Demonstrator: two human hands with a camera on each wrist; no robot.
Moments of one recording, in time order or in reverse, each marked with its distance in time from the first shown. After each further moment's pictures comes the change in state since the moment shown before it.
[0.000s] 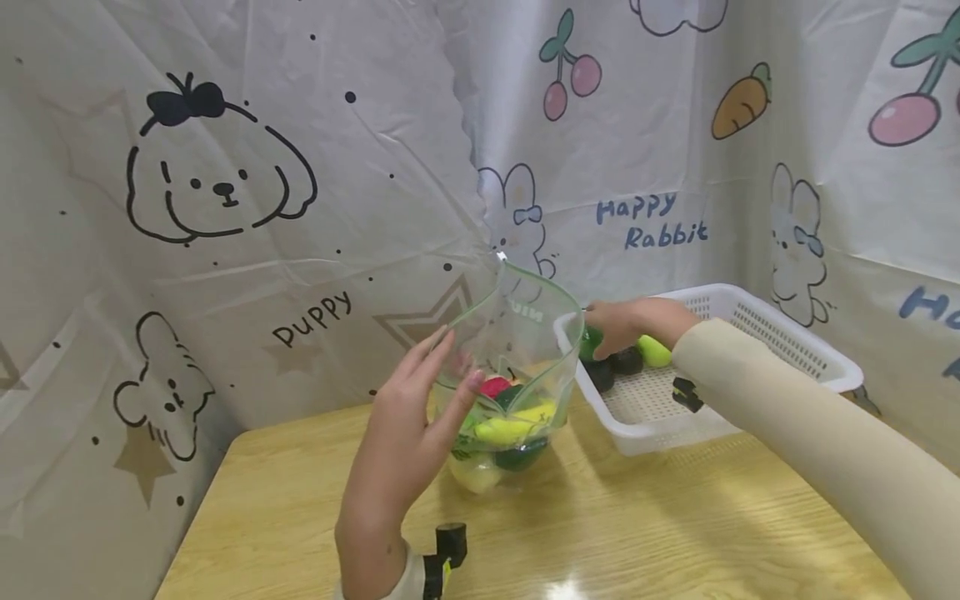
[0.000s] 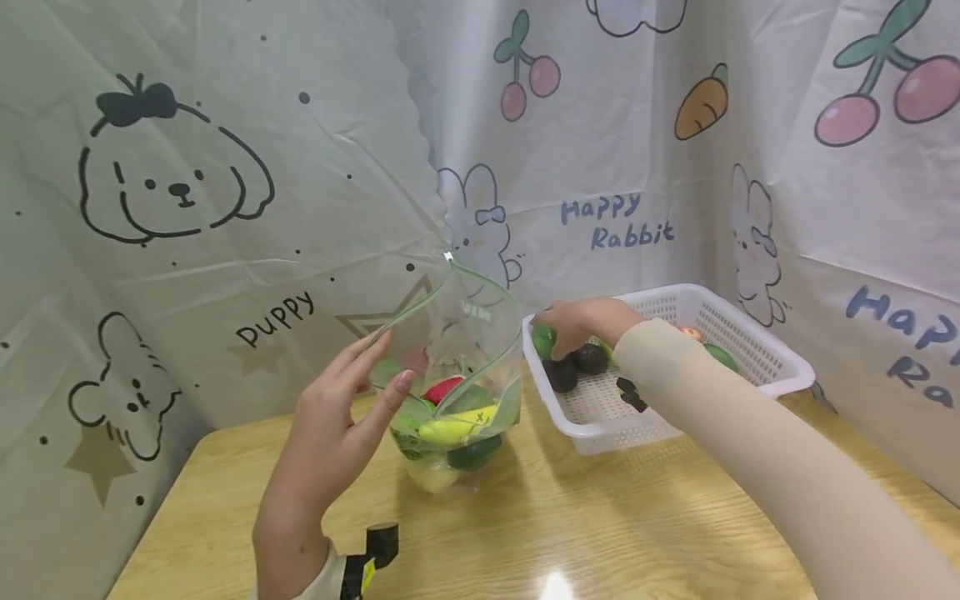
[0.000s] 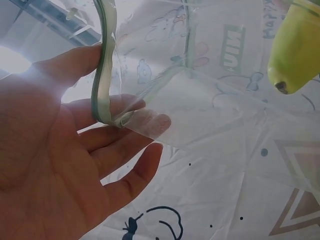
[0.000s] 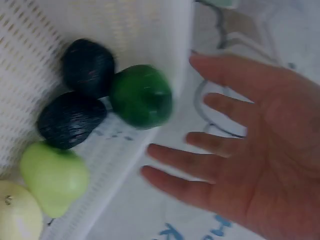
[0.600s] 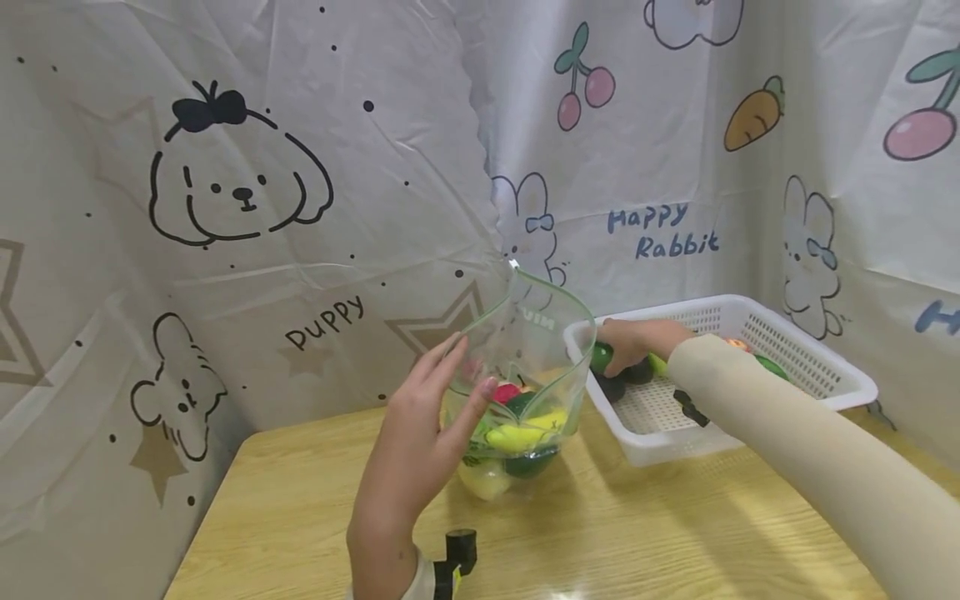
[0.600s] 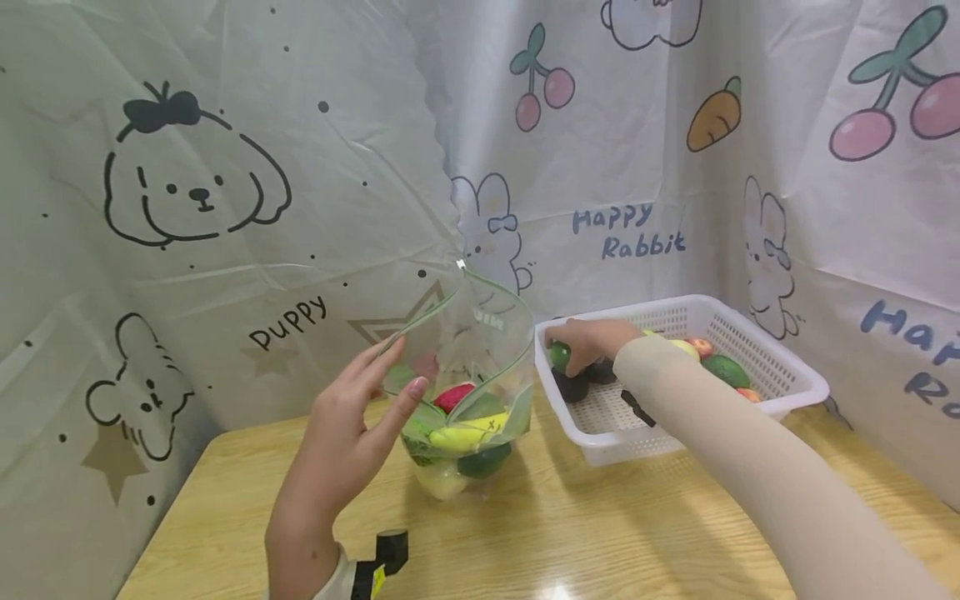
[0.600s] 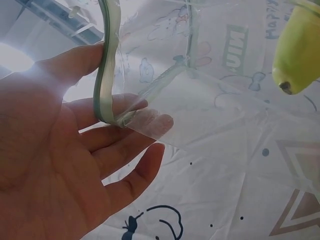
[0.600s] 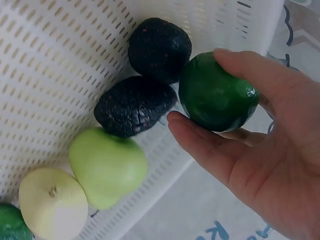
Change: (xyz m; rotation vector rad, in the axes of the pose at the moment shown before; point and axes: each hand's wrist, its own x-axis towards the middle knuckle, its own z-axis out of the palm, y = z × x) left_hand -0.002 0.001 -0.005 -0.007 -0.012 -0.028; right_hand 0.024 0.024 0.021 -0.027 0.030 0.013
